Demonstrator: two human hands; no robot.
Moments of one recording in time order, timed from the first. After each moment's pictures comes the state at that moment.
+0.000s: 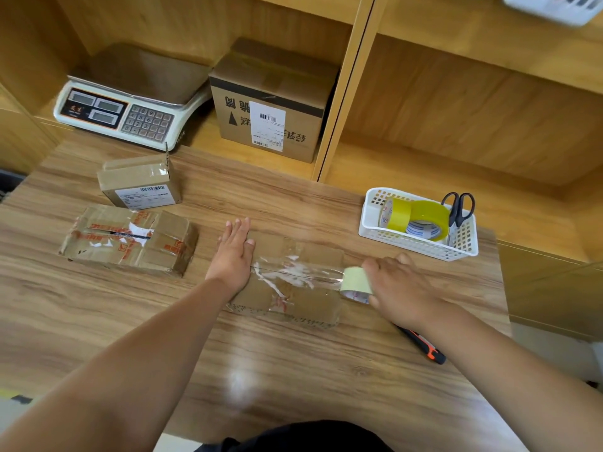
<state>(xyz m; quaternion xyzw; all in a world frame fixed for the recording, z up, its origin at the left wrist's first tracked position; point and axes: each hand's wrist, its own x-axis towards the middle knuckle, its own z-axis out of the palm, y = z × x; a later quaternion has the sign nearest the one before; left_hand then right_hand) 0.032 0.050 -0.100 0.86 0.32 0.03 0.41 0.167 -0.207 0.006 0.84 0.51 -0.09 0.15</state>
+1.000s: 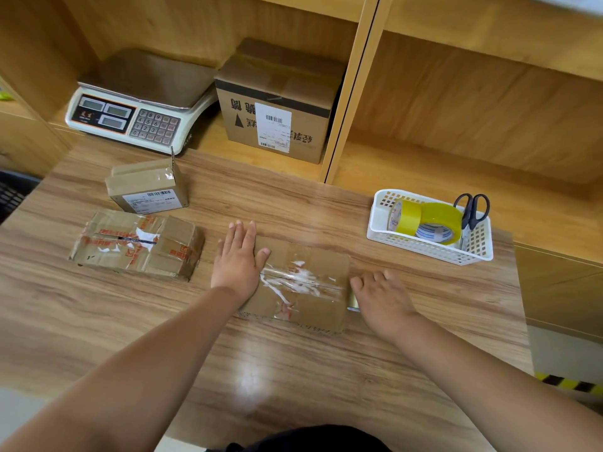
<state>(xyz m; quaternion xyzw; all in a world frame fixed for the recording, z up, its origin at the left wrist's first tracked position) 0.035 0.044 -0.091 0.91 0.33 -0.03 0.26 0.162 -0.193 -0.061 0.83 0.52 -0.05 0.22</state>
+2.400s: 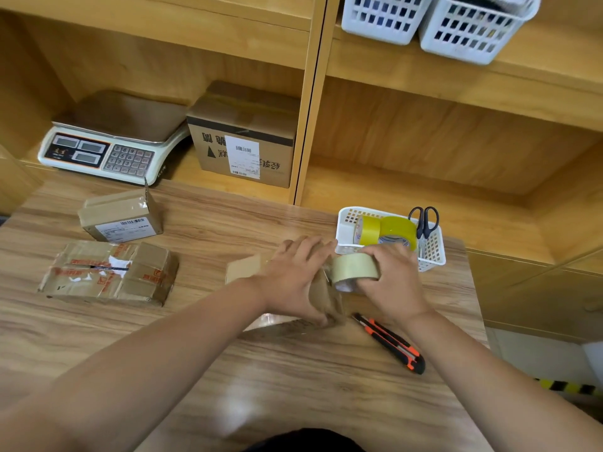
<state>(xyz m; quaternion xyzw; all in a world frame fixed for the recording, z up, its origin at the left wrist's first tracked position) 0.096 -0.043 0.004 0.98 -0.05 -0.07 0.15 0.189 -0.230 0.010 0.91 0.33 0.03 -0.26</state>
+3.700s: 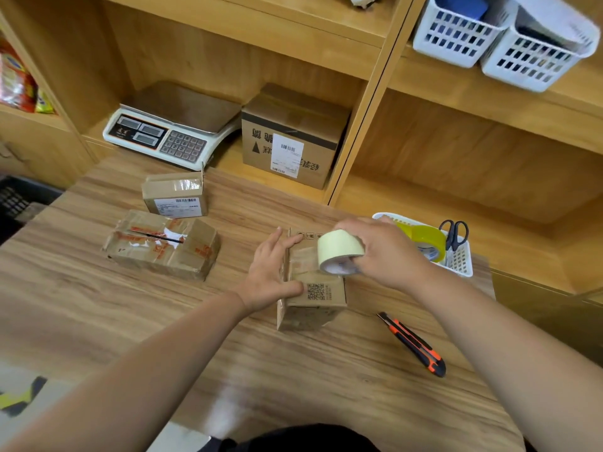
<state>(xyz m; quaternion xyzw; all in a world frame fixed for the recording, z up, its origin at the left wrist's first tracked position) -0.008 0.012 -0.015 0.85 0.18 0.03 0.49 0.133 -0.144 0.088 0.85 0.49 -0.12 -0.17</state>
